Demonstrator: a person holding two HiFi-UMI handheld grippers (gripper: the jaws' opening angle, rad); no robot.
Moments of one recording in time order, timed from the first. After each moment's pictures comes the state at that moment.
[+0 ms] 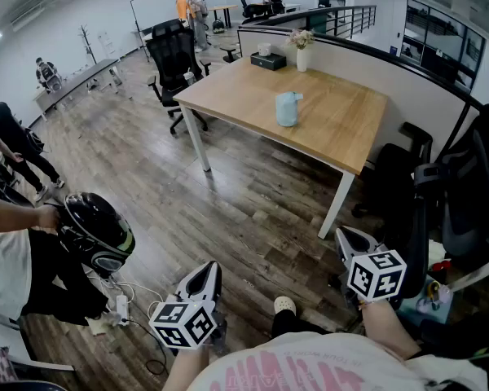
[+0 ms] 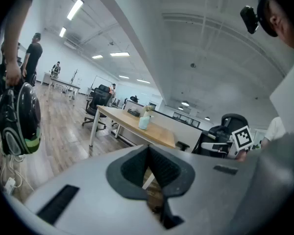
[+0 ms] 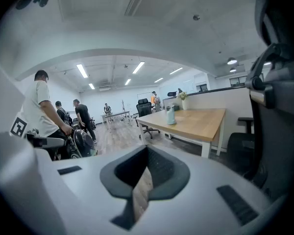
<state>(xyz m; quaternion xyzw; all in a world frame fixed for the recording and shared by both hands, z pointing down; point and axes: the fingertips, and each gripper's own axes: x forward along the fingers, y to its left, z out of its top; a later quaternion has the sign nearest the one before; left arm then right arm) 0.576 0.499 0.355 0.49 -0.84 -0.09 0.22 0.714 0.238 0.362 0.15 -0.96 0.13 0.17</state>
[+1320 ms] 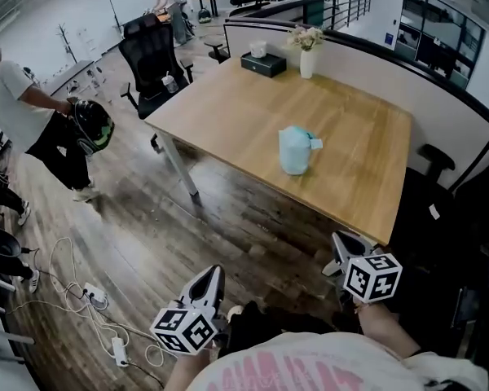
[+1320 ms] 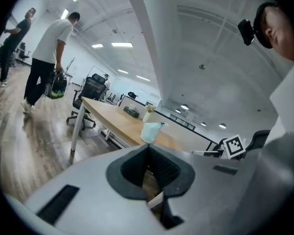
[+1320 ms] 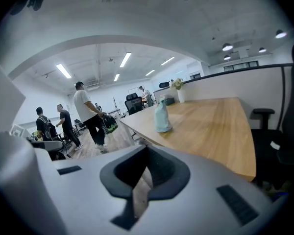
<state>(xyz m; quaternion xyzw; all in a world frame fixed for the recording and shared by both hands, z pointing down) 0.299 0.247 0.403 0.52 -0.81 -0.14 0.24 0.438 0.002 0.428 0.17 -0.95 0.19 0.20</state>
